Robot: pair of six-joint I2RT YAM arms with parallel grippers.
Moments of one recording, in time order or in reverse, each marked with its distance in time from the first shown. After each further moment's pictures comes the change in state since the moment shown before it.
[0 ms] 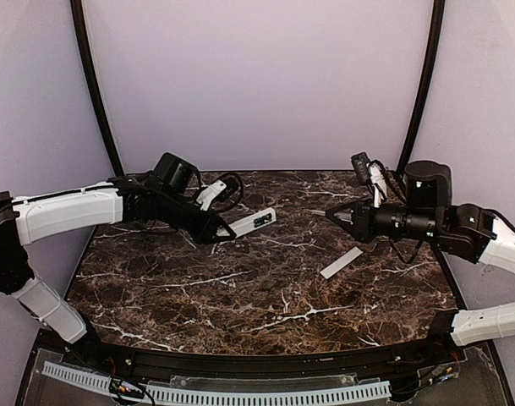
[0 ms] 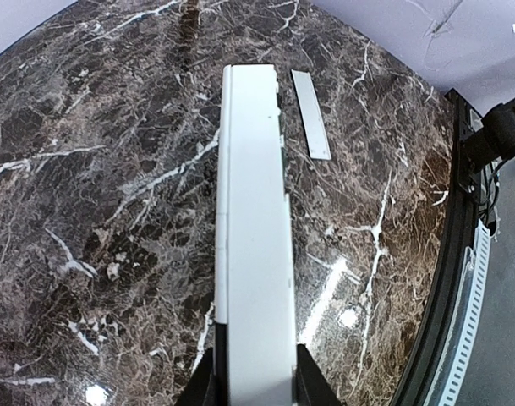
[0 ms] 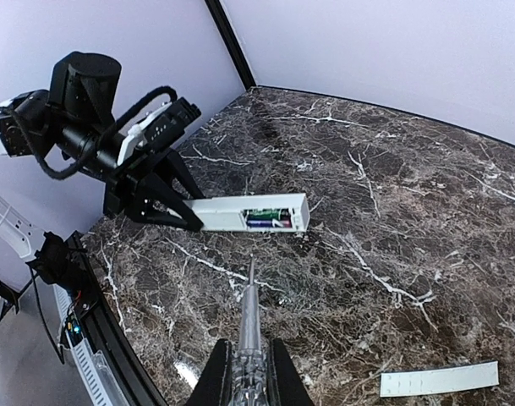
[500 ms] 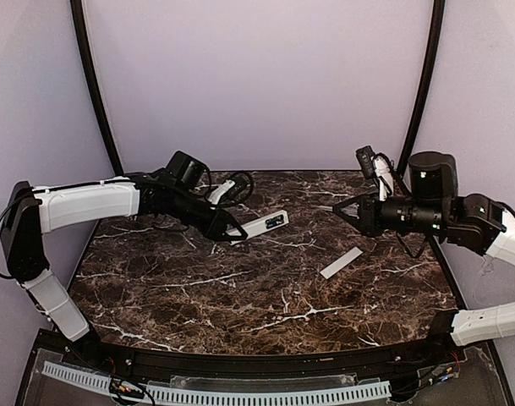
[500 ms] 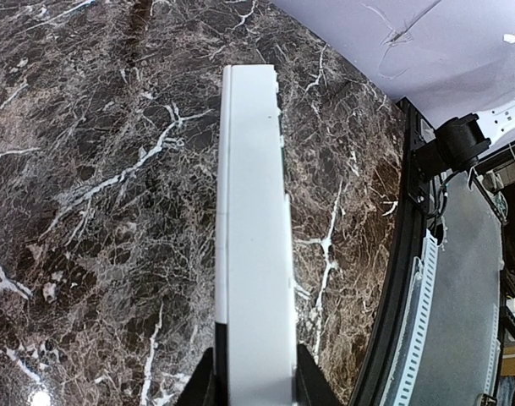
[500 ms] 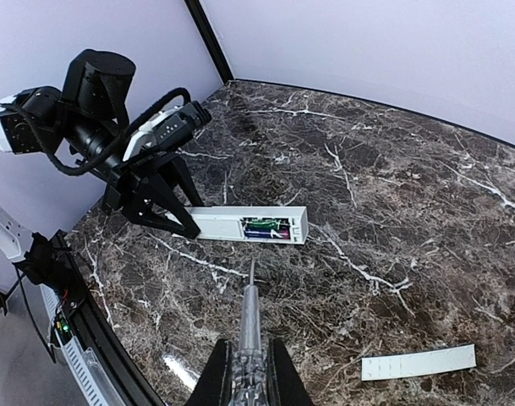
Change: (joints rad) left arm 0.043 0.133 0.092 0.016 0.215 -0.077; right arm 0.000 0.000 0.097 -0.151 0.061 -0.007
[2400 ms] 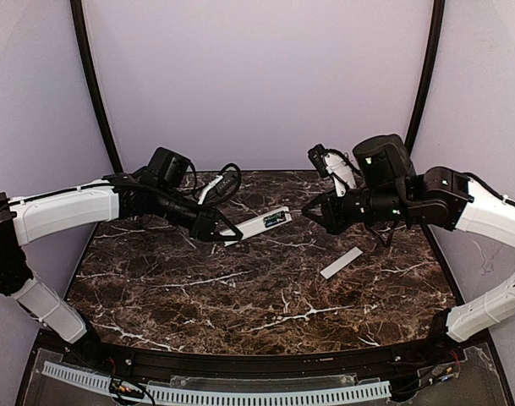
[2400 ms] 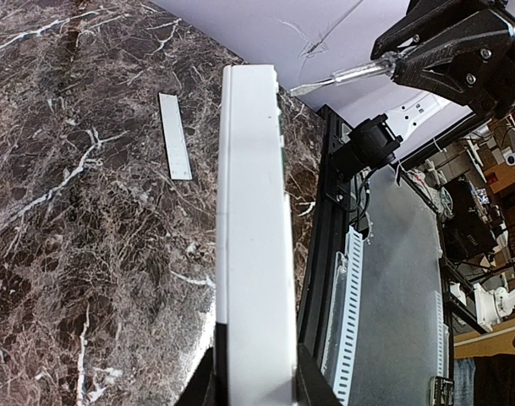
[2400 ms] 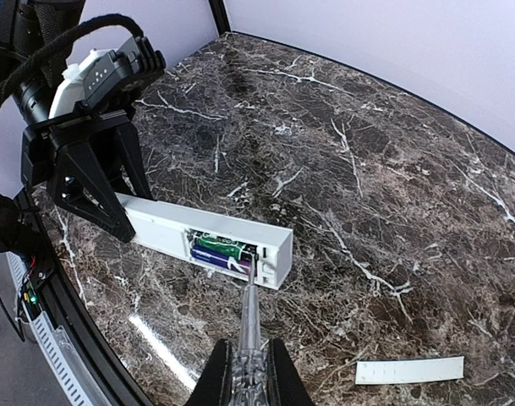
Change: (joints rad) left arm 0.000 -0.145 -0.074 0.020 0.195 -0.050; right arm 0.137 0.301 0.261 -0.141 0.118 -0.064
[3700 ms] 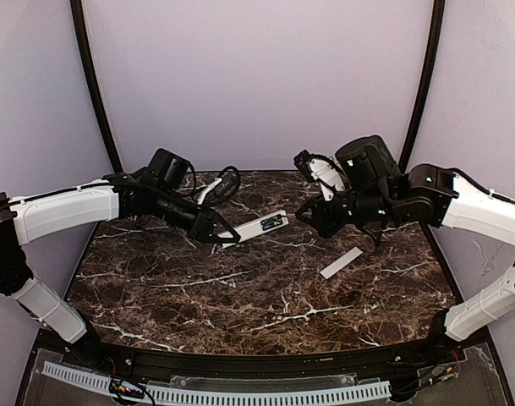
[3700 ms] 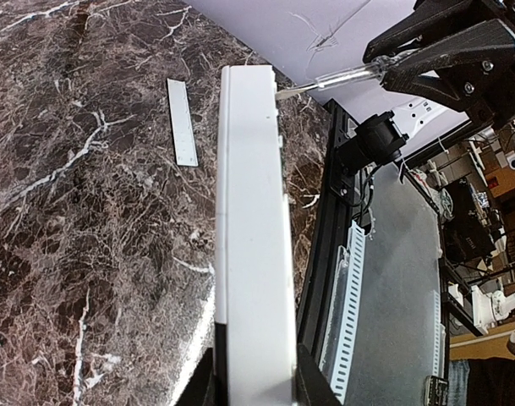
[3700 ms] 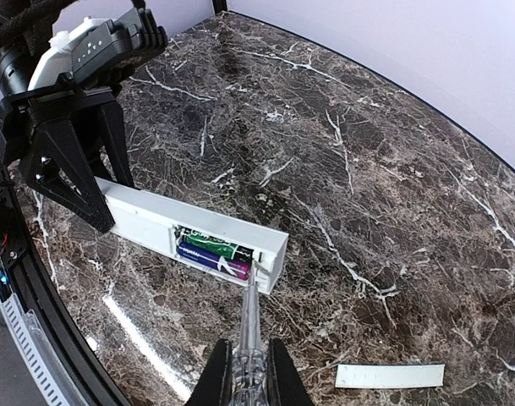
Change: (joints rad) left arm 0.002 0.000 0.000 -0.034 -0.006 -0.006; right arm 0.017 0.077 0.046 -0.034 0.033 -0.075
